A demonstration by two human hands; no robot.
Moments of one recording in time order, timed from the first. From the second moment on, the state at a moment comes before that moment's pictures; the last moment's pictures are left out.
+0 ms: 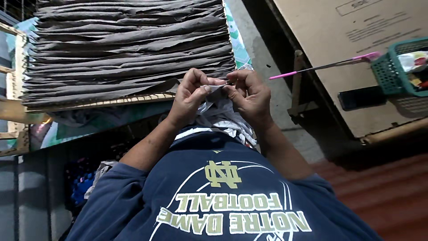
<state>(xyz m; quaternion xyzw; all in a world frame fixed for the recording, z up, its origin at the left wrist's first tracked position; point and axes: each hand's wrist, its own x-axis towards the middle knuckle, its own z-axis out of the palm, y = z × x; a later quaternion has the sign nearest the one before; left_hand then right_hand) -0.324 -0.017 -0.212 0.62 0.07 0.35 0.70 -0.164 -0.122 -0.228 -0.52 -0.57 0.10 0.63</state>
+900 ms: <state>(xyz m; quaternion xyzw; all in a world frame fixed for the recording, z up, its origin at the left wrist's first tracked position) -0.326 -0.023 -0.208 0.67 0.15 0.32 0.66 -0.169 -0.126 -0.229 -0.46 -0.54 0.25 0.66</state>
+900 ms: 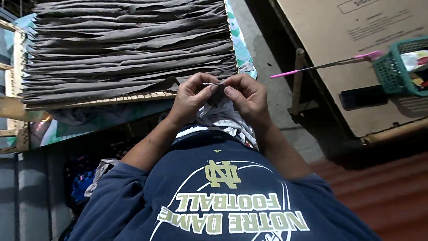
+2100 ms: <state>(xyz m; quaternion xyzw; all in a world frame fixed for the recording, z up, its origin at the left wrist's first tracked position) -0.323 -0.020 -0.205 0.70 0.19 0.30 0.62 -0.163 -0.126 -0.231 -0.52 -0.59 0.22 0.58</state>
